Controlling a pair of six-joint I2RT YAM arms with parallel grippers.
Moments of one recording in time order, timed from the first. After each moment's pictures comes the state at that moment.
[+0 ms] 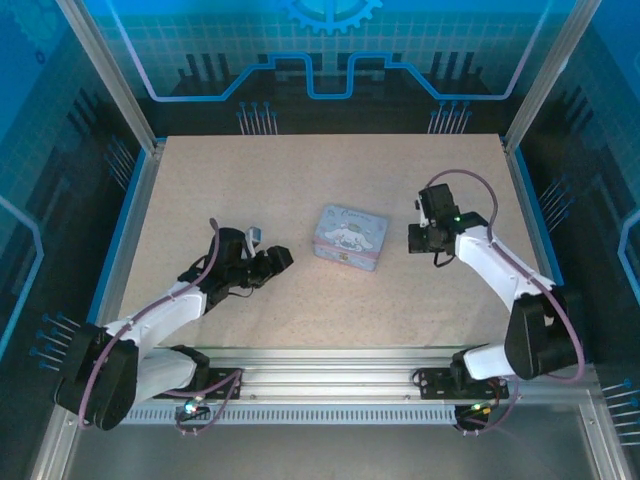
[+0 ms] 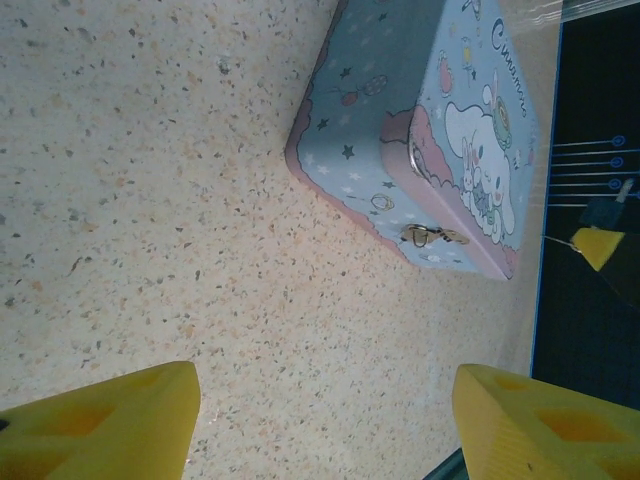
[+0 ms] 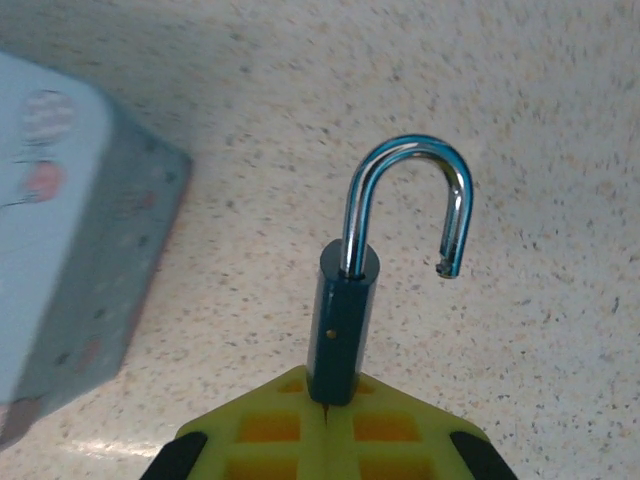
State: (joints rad) left arm -0.35 1.15 0.49 -0.05 0.42 -0.93; right arm 0.23 1.42 0.98 -0.67 0.07 0.23
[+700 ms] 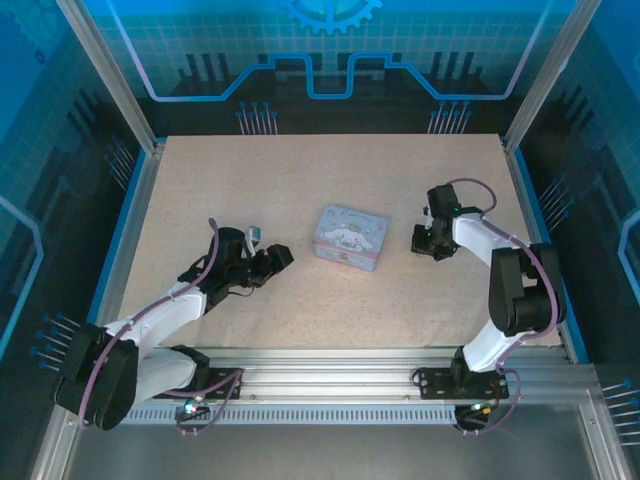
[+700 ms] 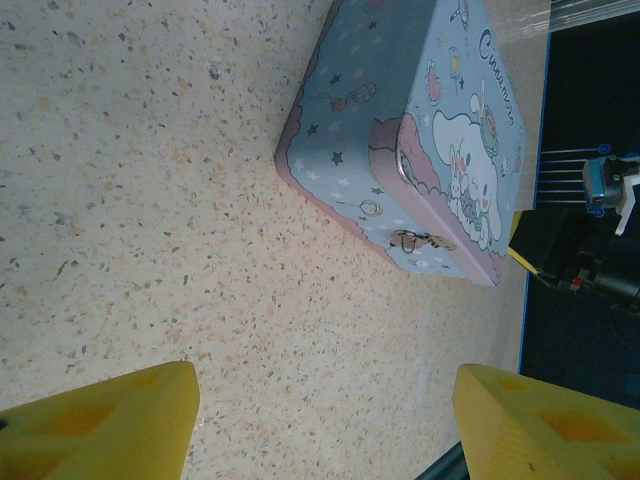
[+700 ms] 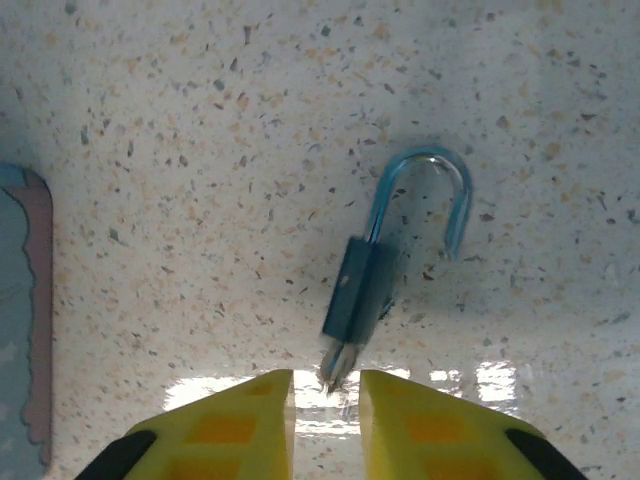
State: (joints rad) left arm -0.35 1.15 0.49 -0.03 0.42 -0.96; right arm 0.11 1.64 1.00 -0.61 -0.08 0.33
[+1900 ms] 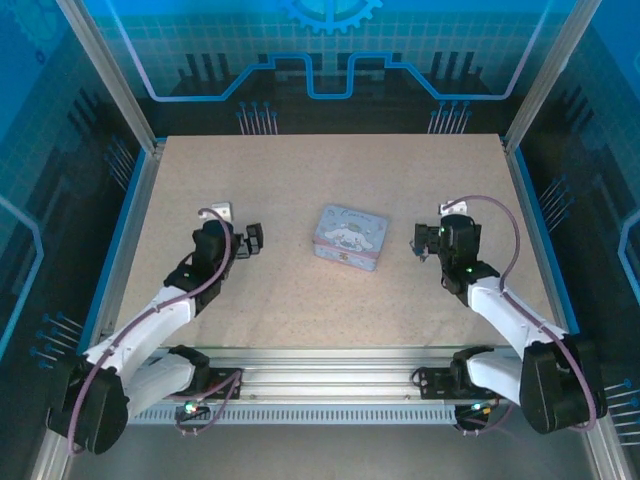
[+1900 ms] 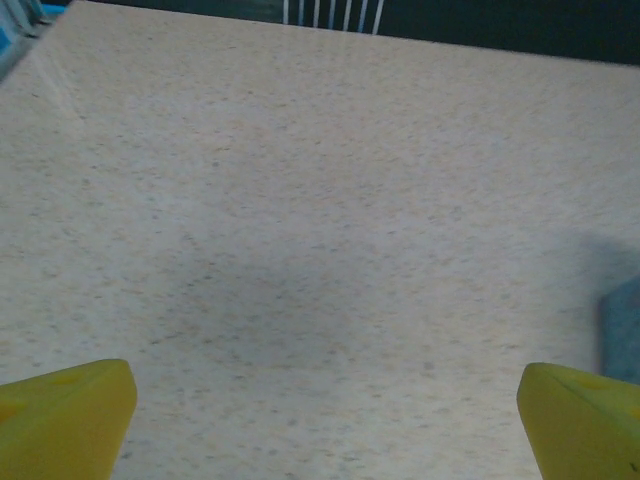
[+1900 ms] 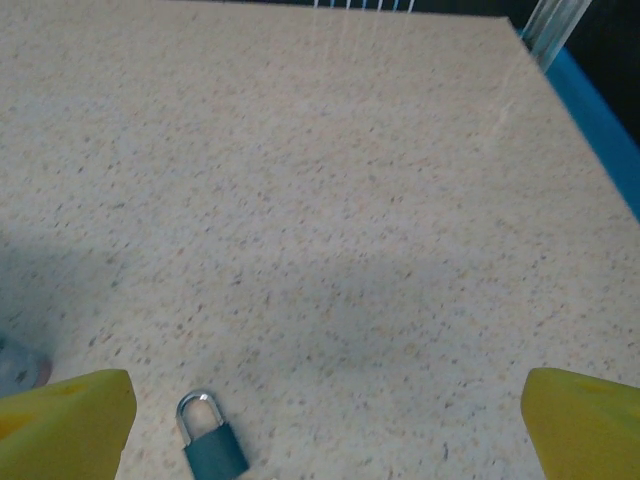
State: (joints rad) left arm -0.32 1.01 0.53 -0.04 -0.36 -0.29; right arm 0.20 1.13 0.53 0.06 0.37 0.08
